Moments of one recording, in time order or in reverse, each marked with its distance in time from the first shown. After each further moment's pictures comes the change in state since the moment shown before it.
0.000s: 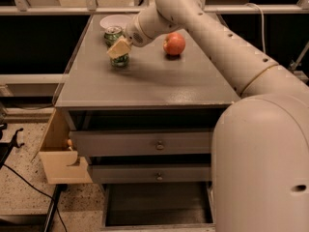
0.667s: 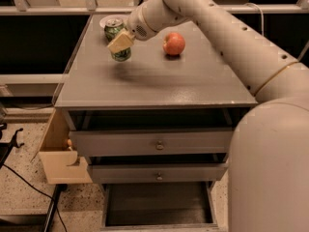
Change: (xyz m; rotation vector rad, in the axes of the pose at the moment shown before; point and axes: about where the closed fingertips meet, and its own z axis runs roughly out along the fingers) arm -0.022 0.013 -0.034 0.009 -0.026 -0.039
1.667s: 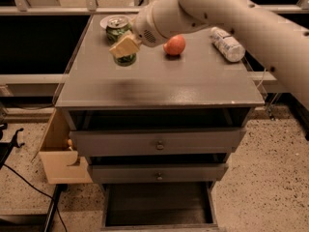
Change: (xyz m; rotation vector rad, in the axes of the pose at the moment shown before) arm -0.015 0.068 -0.072 0.075 -0.035 -0.009
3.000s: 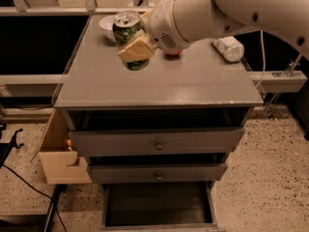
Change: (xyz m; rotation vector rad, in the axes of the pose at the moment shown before) arm -0.020 0.060 -0.087 0.076 -0.005 -0.069
